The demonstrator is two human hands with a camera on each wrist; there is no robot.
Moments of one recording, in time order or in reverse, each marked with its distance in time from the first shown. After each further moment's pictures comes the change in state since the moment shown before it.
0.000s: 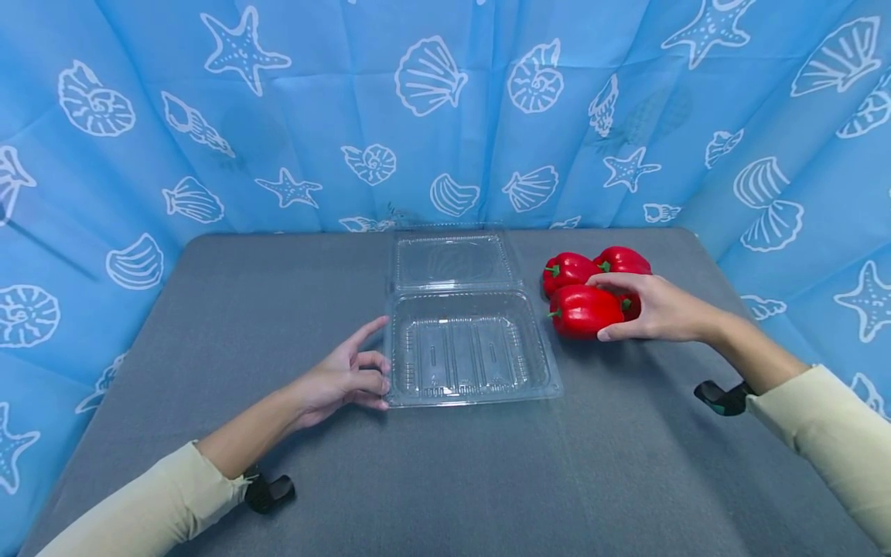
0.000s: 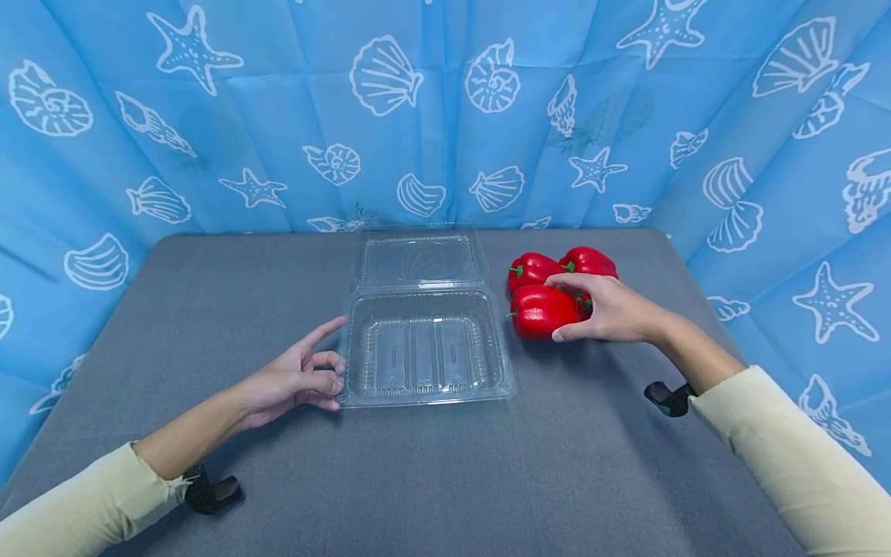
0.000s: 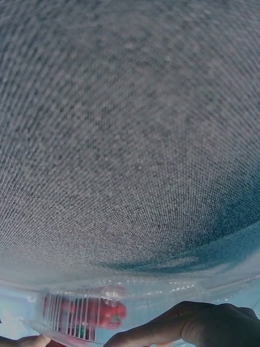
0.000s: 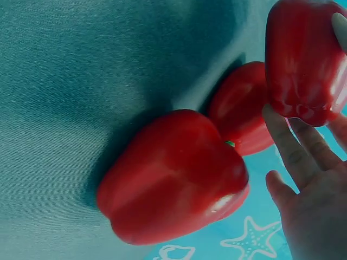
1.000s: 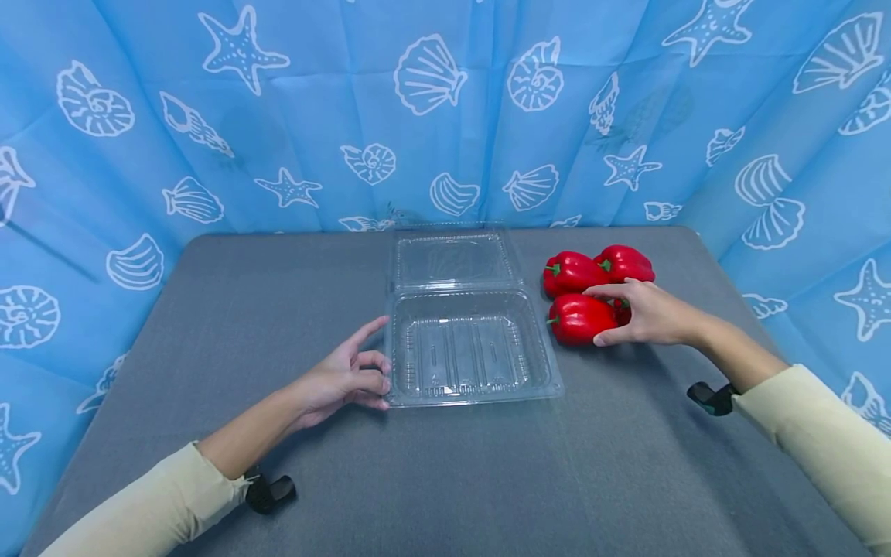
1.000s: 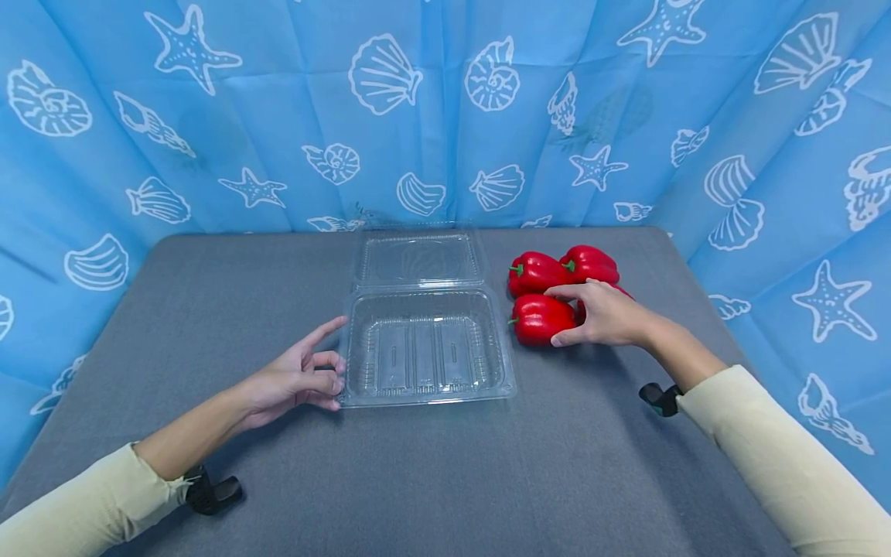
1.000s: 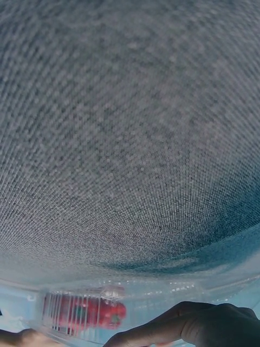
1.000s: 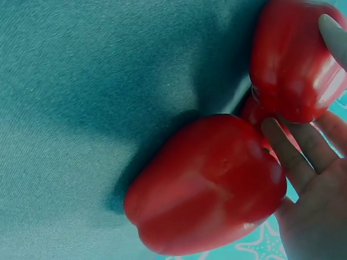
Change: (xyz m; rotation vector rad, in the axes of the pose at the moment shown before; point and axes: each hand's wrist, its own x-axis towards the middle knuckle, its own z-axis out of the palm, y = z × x) left_hand 0.000 0.001 0.001 0.004 0.002 -0.002; right_hand 0.005 0.014 0.014 -0.136 -0.030 0.063
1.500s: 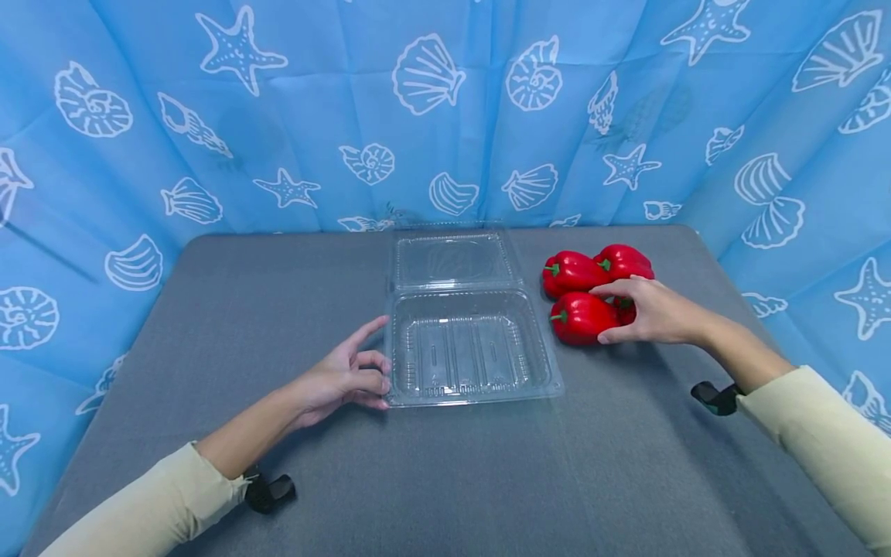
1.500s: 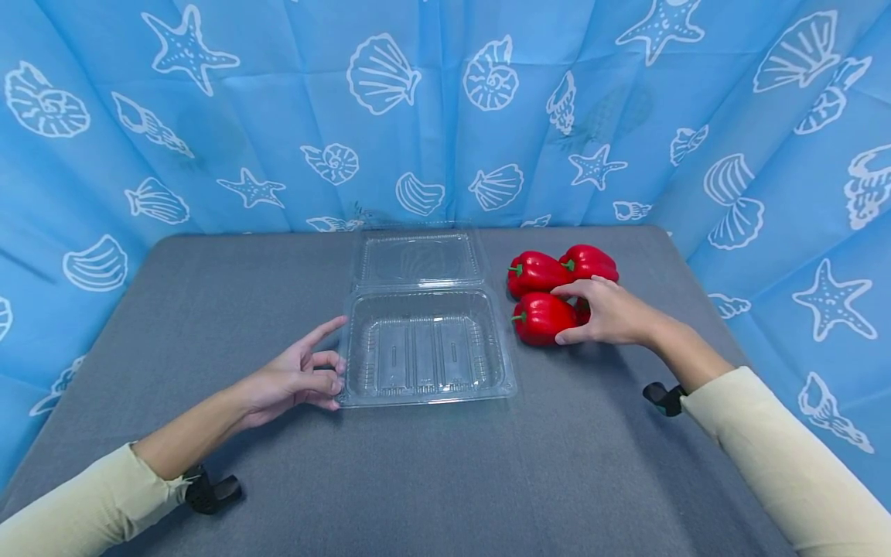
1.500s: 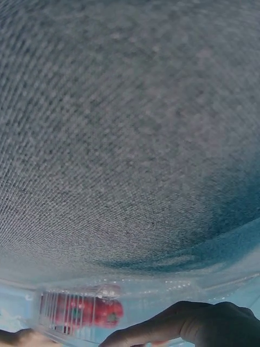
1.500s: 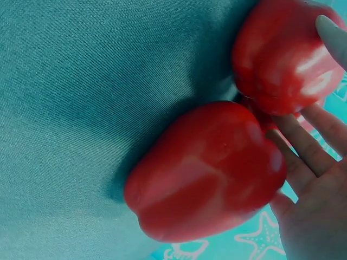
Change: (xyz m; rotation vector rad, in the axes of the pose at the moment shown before) left_hand 0.001 0.000 -0.002 0.010 -0.015 -0.001; right_hand -0.003 0.003 -0.003 -0.038 0.031 -0.007
